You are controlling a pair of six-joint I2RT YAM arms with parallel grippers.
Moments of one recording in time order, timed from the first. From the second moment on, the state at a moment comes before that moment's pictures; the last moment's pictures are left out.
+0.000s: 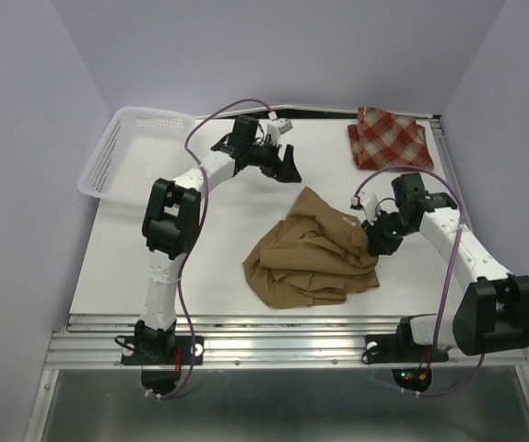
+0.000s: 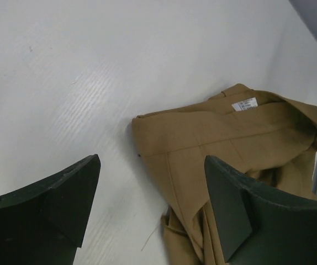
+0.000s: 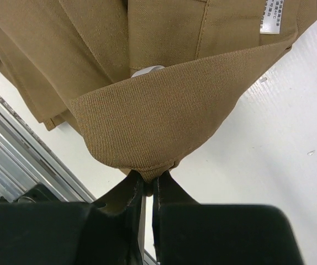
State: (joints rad) left arm -0.42 2.19 1.80 -0.26 0.78 -0.05; right arm 0.10 1.30 0.98 -0.98 -0.44 -0.73
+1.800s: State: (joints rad) left arm -0.43 2.41 1.84 -0.02 0.87 -0.48; right arm -0.11 1.46 1.25 -0.98 -0.52 -0.66
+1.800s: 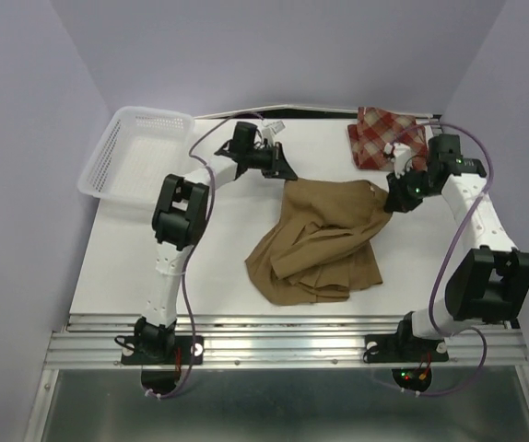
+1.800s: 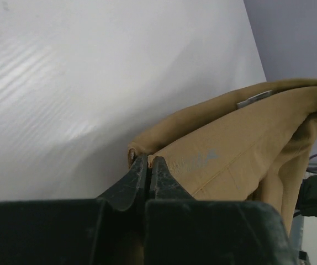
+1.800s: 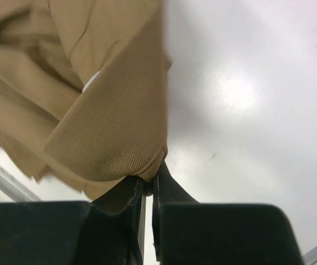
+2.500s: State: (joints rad) left arm -0.31 1.17 1.43 -0.15 0.58 -0.08; right arm -0.08 1.37 1.75 -0.86 -0.92 -0.48
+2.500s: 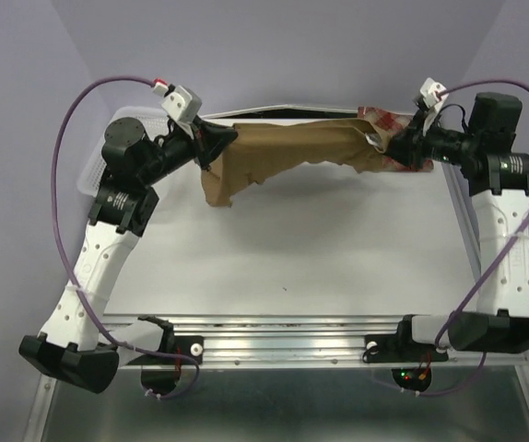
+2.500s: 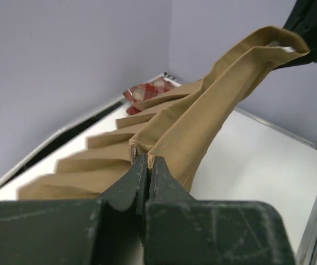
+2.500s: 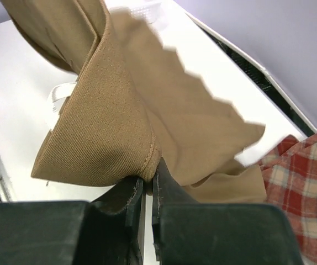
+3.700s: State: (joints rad) left arm -0.17 1.65 1.84 -0.14 0.75 -0.15; right arm -0.09 1.88 2.25 -0.88 -1.06 -0.52
